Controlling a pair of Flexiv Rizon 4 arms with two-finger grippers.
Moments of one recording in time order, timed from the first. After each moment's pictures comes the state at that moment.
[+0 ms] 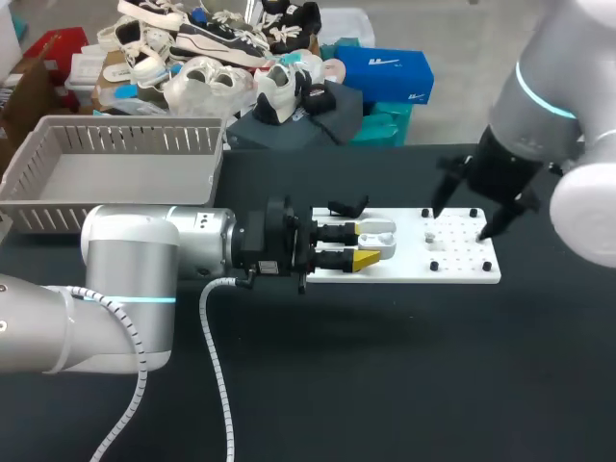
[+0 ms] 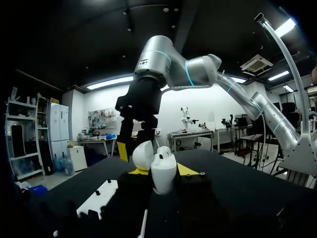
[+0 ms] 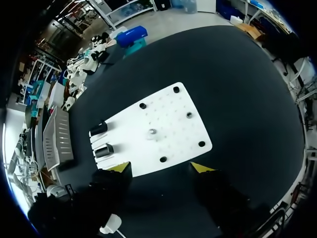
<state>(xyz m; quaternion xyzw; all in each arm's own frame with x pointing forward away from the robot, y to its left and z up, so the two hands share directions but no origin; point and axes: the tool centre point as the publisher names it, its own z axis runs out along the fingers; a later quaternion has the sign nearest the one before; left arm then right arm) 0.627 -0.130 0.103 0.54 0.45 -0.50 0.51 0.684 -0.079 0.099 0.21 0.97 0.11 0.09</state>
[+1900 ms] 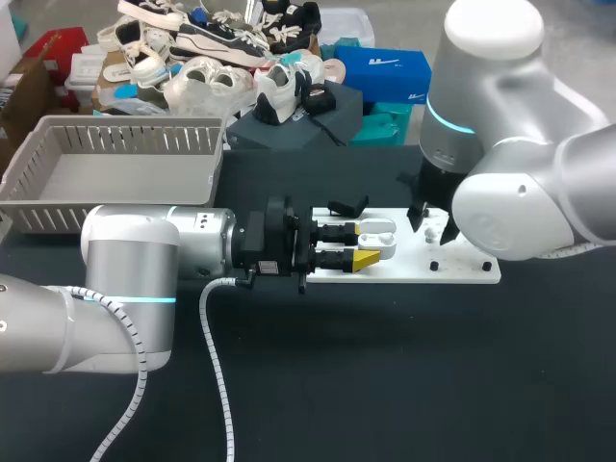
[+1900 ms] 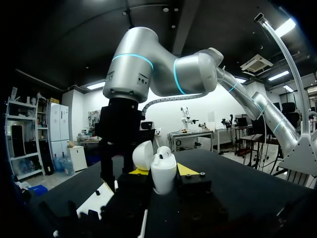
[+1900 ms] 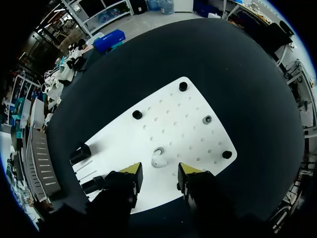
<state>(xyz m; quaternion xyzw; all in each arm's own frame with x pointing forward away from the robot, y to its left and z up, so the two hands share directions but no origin) 0.627 -0.130 0.103 0.54 0.45 -0.50 0.51 0.729 -0.054 0.035 0.29 0.95 0.04 0.09</state>
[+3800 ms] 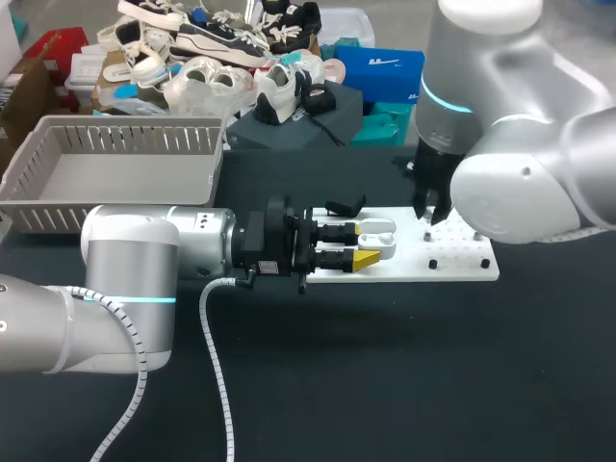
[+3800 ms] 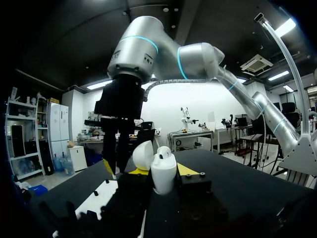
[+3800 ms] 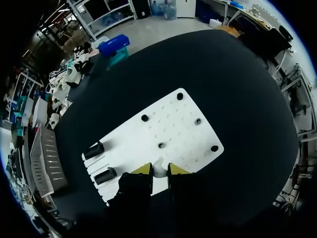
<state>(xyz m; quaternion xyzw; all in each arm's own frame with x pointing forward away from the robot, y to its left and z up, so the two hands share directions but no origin) 0.627 -0.130 0.103 0.54 0.45 -0.50 0.51 0.725 -0.049 0.078 0.28 0.95 0.03 0.11</state>
